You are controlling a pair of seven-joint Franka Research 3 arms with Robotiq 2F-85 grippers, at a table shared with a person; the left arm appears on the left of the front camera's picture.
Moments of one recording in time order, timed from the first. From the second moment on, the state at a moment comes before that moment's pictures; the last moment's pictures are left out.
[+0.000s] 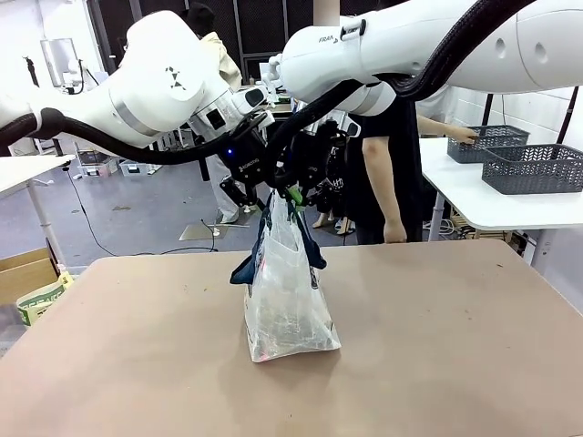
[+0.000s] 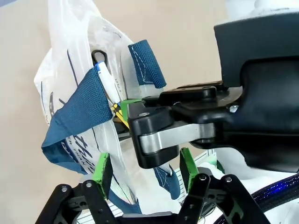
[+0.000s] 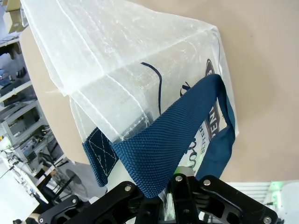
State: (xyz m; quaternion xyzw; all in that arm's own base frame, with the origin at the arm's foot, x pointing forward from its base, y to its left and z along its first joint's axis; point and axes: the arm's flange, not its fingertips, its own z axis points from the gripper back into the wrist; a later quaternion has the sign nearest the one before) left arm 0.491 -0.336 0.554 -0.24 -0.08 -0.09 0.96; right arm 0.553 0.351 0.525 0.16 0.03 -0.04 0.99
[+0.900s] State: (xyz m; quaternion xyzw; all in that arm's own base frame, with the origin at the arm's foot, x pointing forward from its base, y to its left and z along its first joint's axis) left arm 0.483 -0.347 0.538 -0.22 -0.07 -0.13 0.96; right arm 0.556 0.352 0.523 0.16 0.03 -0.04 0.99
